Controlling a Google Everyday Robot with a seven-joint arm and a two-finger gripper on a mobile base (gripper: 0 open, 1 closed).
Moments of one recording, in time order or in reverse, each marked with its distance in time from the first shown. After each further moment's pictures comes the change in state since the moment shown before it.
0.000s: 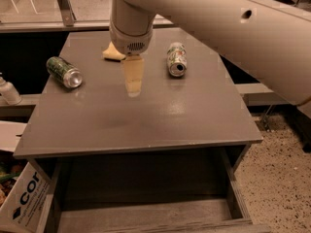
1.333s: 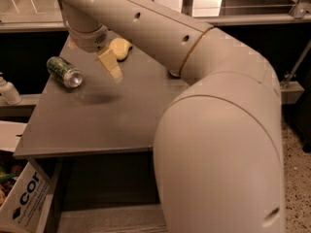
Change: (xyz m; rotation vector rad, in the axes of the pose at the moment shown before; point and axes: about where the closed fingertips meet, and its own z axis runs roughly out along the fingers) arm -0.061 -0.061 0.083 -0.171 0.055 -0.559
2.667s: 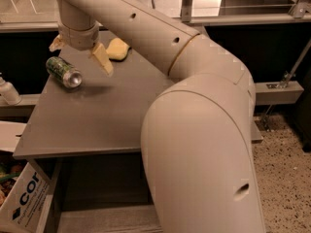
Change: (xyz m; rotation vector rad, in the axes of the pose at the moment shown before) arm -0.022 -0.041 0.009 0.106 -0.120 -0.338
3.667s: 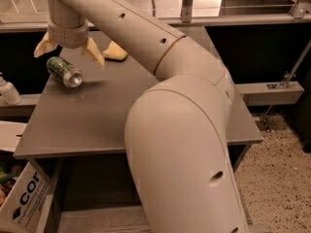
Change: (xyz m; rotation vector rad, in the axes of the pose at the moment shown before) arm -0.008 -0.028 0.006 0.038 -0.038 -0.351
